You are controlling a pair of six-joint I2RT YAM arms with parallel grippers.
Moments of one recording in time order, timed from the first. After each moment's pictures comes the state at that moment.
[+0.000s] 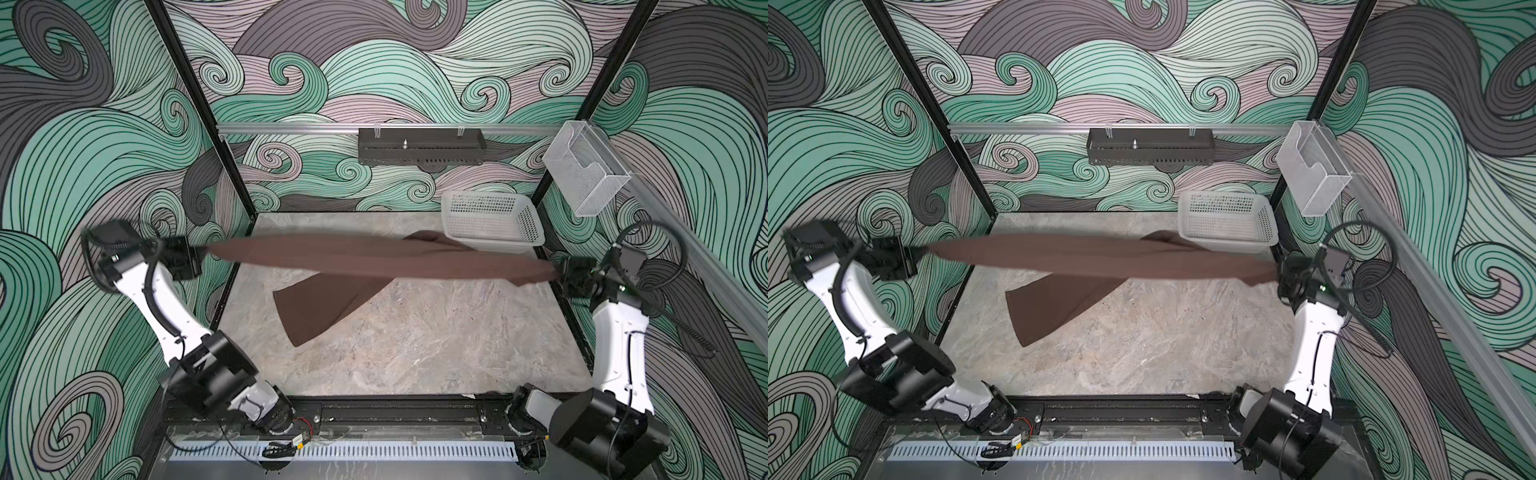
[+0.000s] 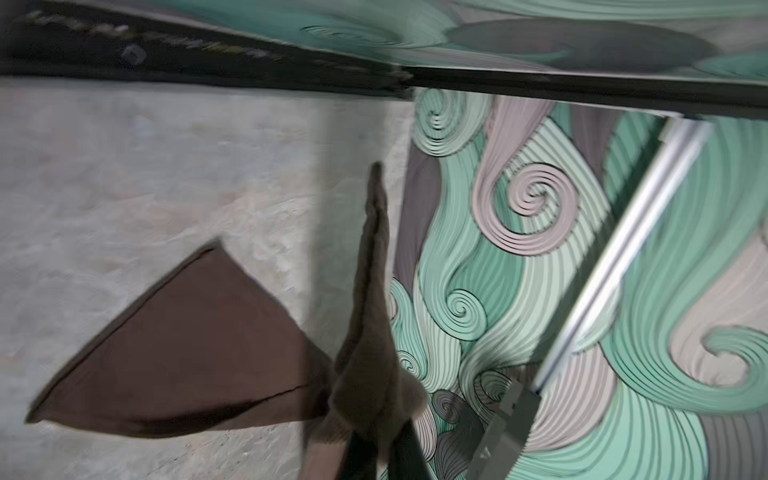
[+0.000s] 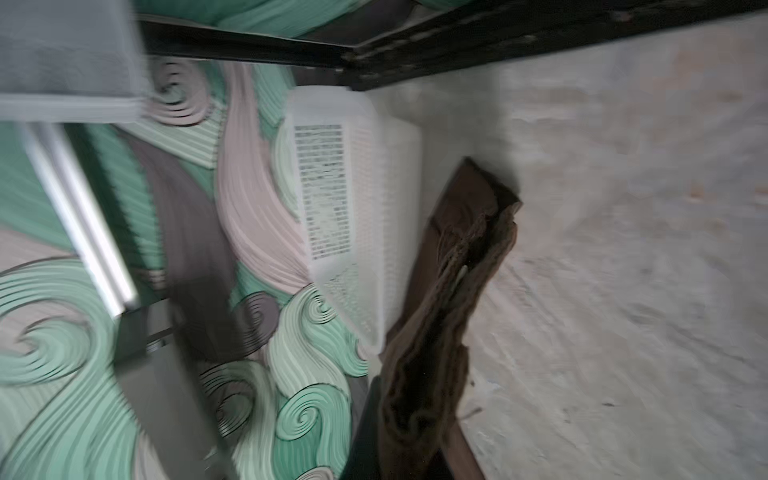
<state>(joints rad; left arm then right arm) 0.87 1.41 1.48 -1.08 0.63 -1.00 -0.55 1.11 0.98 -0.69 -0.35 1.19</state>
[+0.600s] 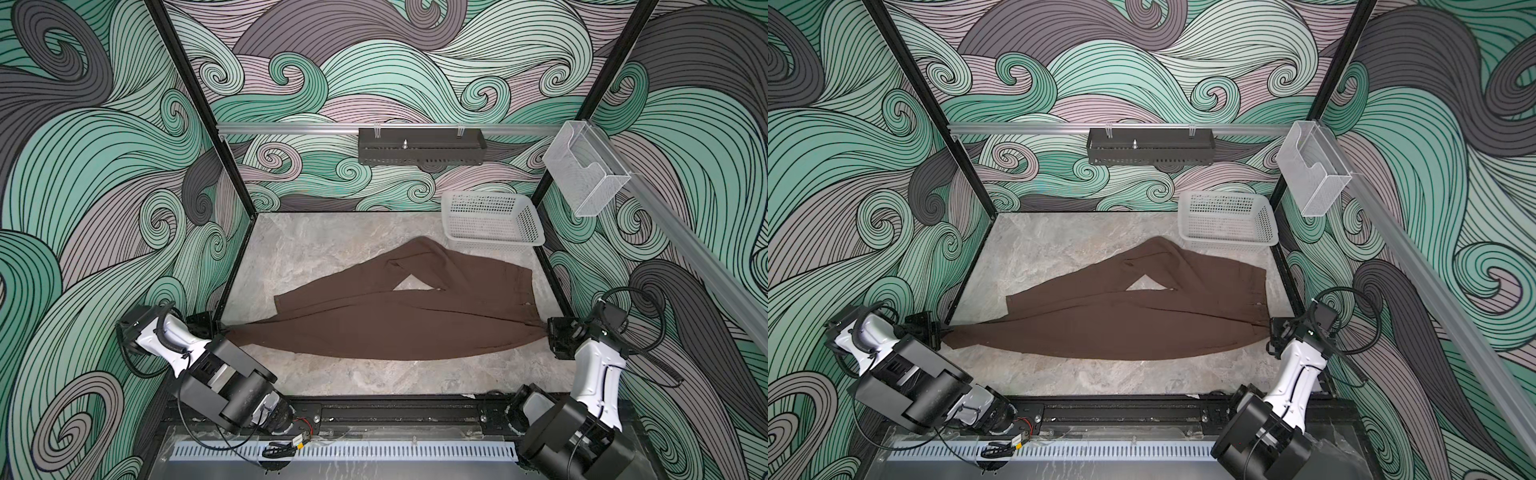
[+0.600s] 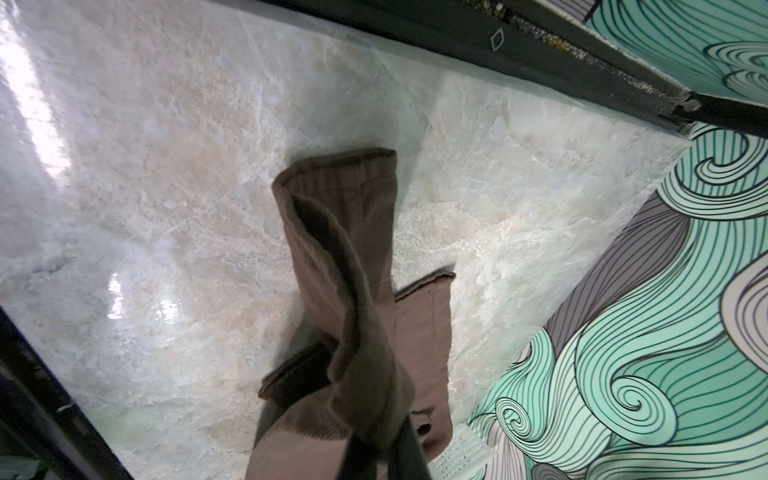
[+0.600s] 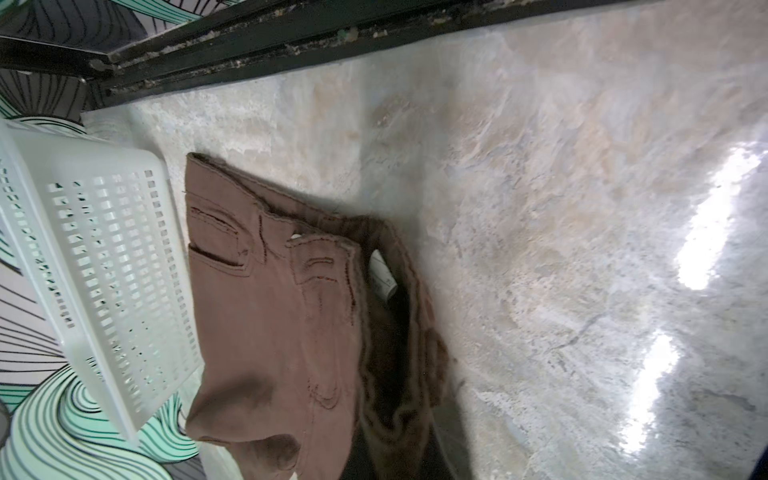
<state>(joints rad) 1.08 1.32 0.99 -1.10 0.49 -0.71 -0.73 0.94 0.60 -0.75 -0.22 0.87</state>
